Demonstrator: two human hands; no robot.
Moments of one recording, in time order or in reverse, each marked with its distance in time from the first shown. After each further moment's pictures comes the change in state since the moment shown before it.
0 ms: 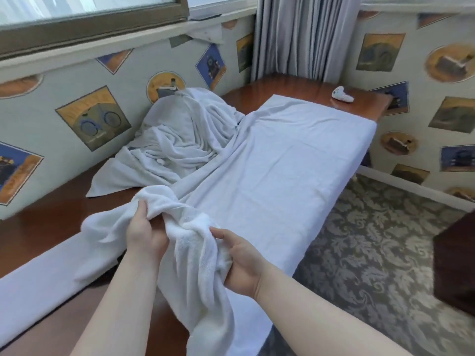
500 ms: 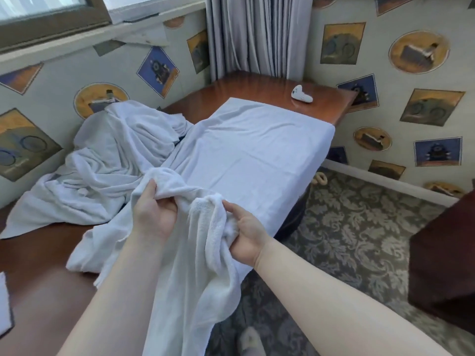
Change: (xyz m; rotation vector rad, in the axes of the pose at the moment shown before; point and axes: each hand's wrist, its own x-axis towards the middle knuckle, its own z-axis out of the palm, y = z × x) left_hand 0.060 -0.174 0.215 0.166 -0.118 0.116; right_hand -0.085 -0.208 -0.155 0.257 0.113 -0.121
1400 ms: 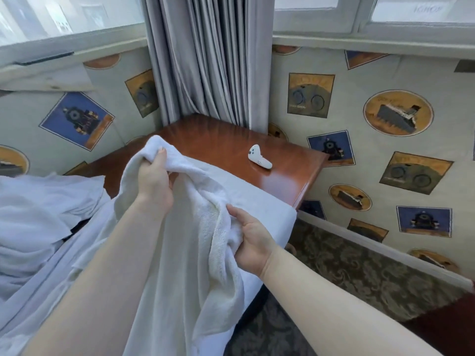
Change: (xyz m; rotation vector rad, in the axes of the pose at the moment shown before) left_hand 0.305 -0.137 0.342 0.395 0.041 0.209; right_hand 0.066 -0.410 -0.097 -0.120 -0.038 -0.130
